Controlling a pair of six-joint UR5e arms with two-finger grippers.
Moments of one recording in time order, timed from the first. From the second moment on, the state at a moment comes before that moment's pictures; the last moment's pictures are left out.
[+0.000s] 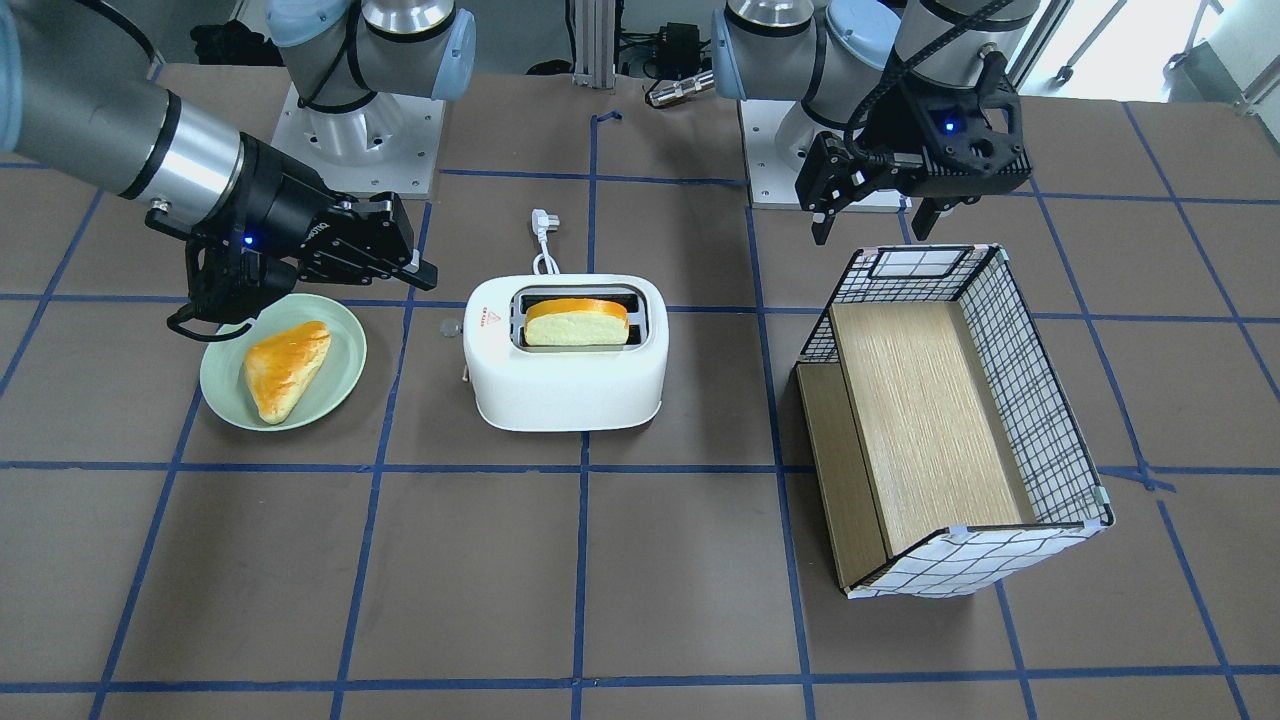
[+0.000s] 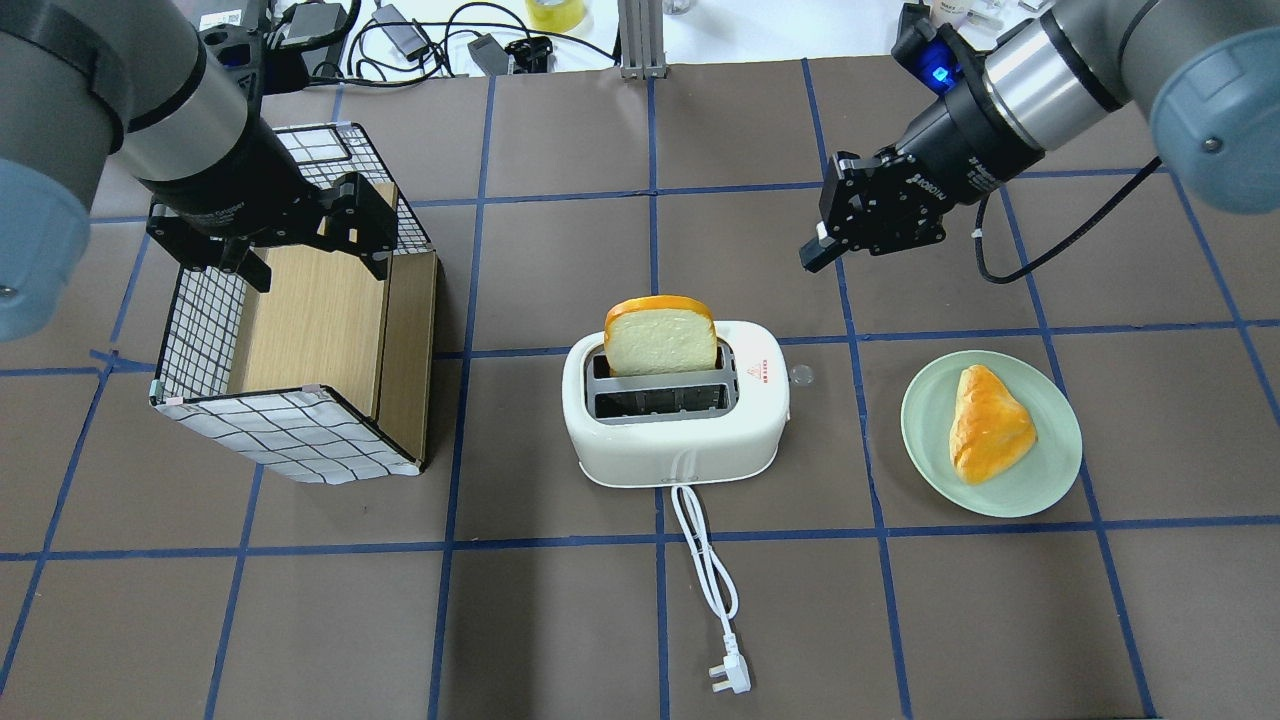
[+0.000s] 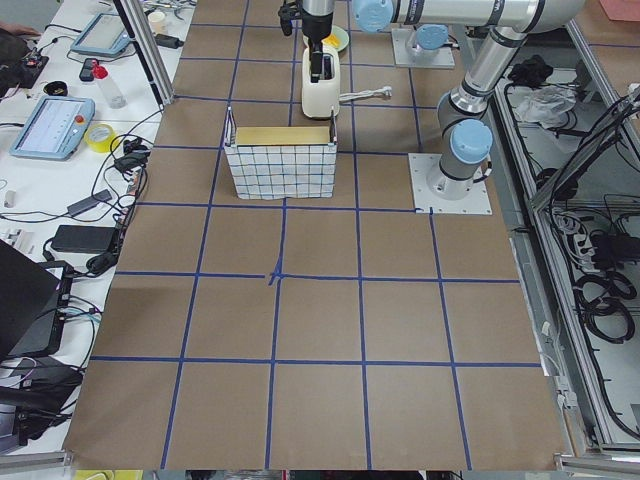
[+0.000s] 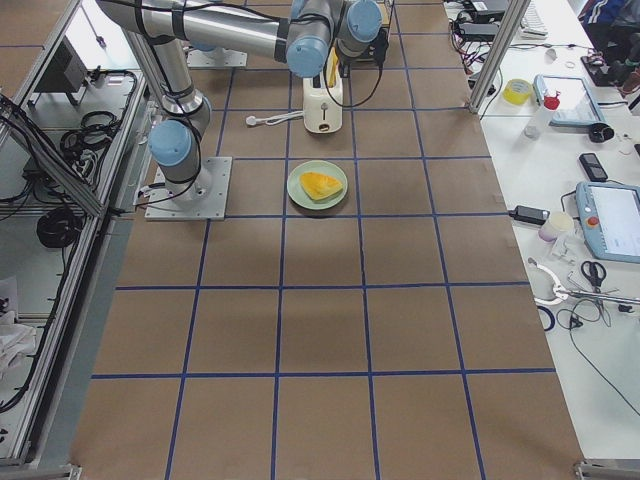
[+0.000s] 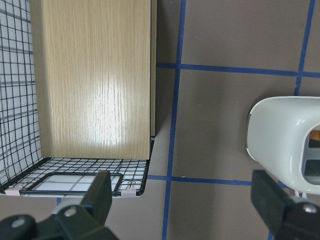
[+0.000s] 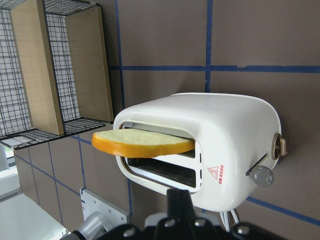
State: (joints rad) left arm -1.57 -1.47 -1.67 -1.51 1.59 -0.08; right arm 1.42 -1.53 1.72 -1.48 -0.91 -0.28
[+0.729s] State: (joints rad) left arm -1.57 -1.47 -1.67 -1.51 1.59 -0.08; right arm 1.38 -1.51 1.94 -1.64 -0.91 -0.32
